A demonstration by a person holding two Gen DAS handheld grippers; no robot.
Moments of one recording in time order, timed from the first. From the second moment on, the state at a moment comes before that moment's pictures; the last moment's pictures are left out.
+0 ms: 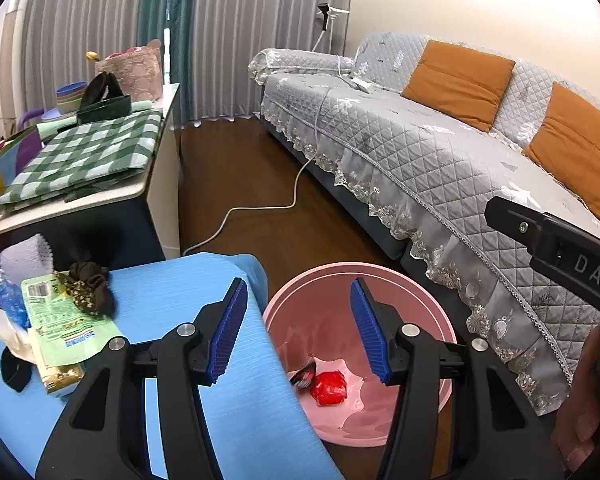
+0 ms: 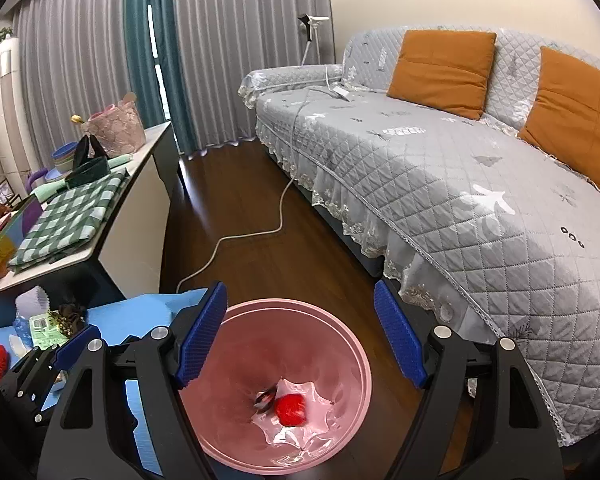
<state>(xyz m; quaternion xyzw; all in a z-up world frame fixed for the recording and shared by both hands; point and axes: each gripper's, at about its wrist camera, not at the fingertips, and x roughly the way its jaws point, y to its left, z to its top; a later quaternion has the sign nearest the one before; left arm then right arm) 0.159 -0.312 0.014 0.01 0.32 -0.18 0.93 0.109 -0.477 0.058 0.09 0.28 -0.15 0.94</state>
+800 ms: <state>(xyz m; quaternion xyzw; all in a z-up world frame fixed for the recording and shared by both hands) 0.110 -0.231 0.049 -0.01 0.29 -0.15 0.94 0.079 -0.405 0.092 0.06 0.25 -0.09 0.96</state>
